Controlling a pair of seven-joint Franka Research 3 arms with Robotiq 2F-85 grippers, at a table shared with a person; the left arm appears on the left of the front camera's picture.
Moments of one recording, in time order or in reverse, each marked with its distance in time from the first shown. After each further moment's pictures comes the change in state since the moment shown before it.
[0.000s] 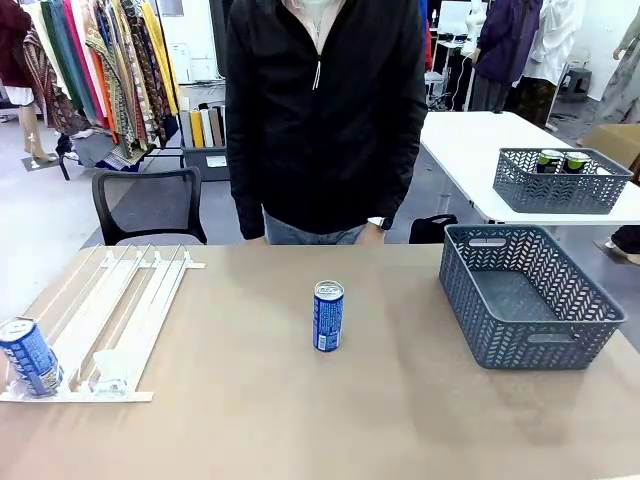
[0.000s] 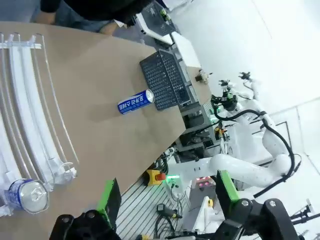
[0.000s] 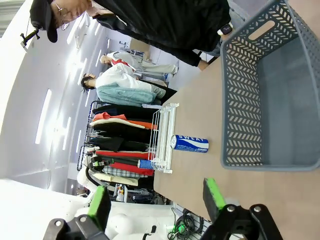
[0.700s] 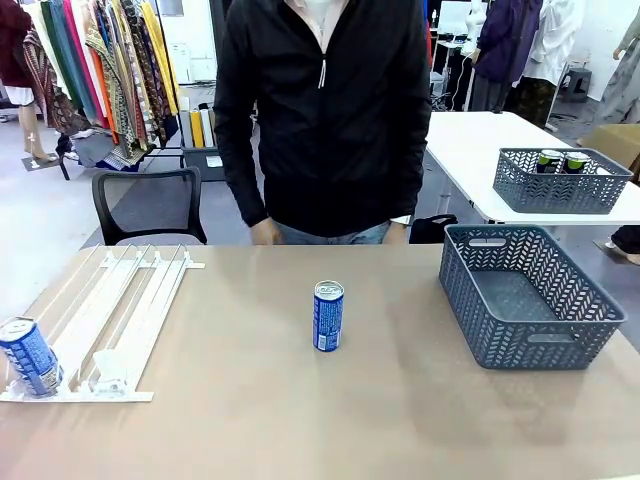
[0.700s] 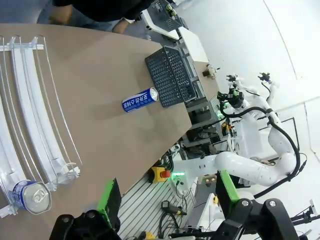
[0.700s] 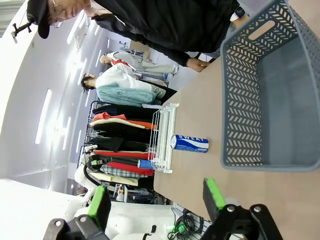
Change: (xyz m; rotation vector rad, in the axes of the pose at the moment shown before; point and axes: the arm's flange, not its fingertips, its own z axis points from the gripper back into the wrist) left arm 0.011 -0.012 -0.002 0.036 0.024 -0.013; right arm 0.000 0.000 0.000 0.000 0.000 0.000
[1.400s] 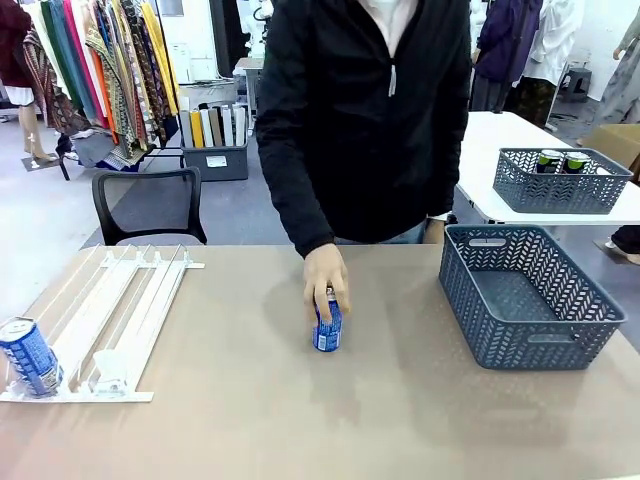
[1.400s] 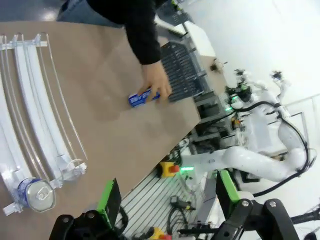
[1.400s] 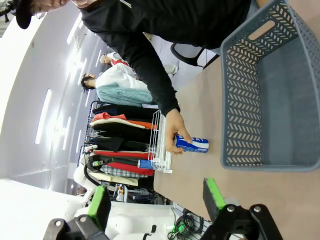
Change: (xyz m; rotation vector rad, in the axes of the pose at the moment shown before) left arm -0.003 -0.006 -0.009 0.060 0.037 -0.033; right arm 0.000 0.000 0.000 0.000 0.000 0.000
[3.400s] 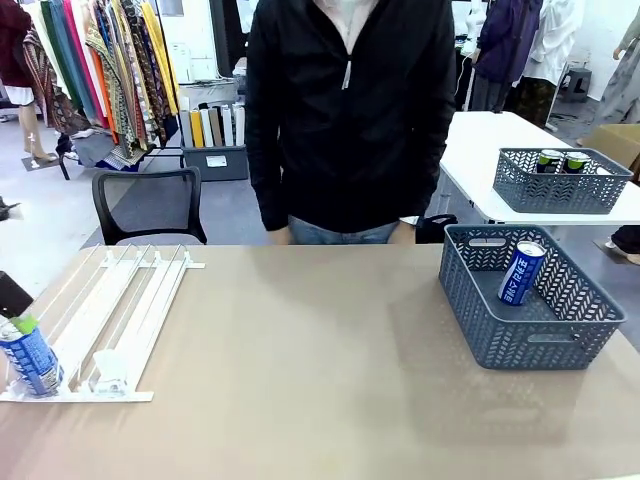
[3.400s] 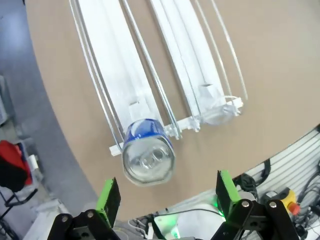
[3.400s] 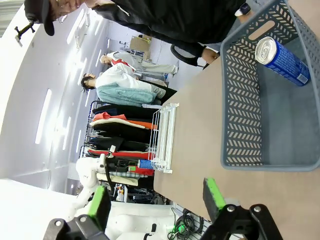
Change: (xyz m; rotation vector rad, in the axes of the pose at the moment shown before) left arm -0.025 0.040 -0.104 0.854 0.394 -0.134; right arm 0.000 0.000 0.000 0.000 0.000 0.000
